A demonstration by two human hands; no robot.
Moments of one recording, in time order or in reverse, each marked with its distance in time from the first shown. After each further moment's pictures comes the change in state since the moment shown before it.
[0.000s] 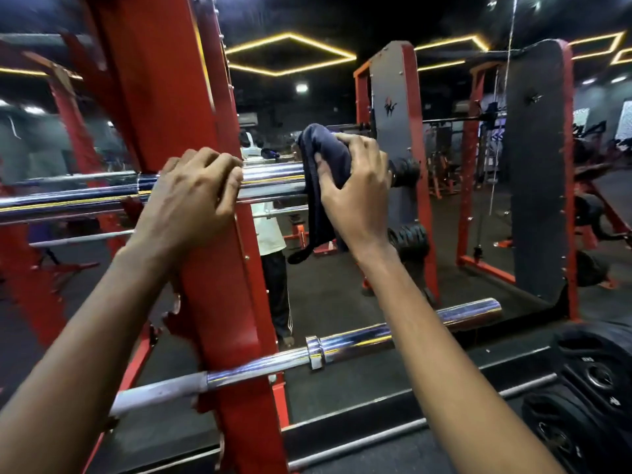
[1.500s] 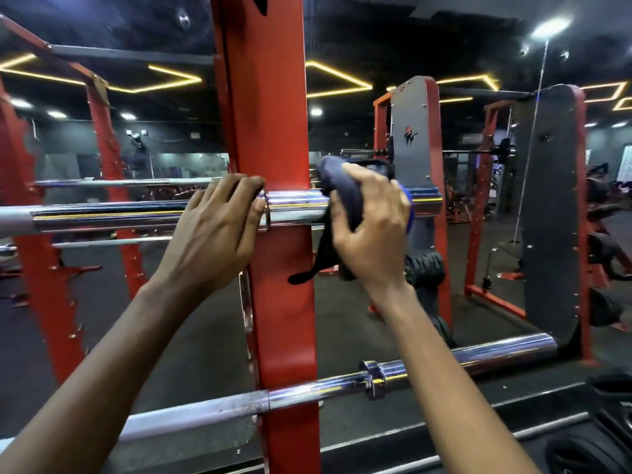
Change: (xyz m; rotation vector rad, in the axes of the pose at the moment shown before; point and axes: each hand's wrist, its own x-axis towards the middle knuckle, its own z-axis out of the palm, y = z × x) left_hand -0.047 -0.084 -0.012 -0.167 0.148 0.044; right_hand -0.037 -0.070 0.055 -0.045 0.057 -0.243
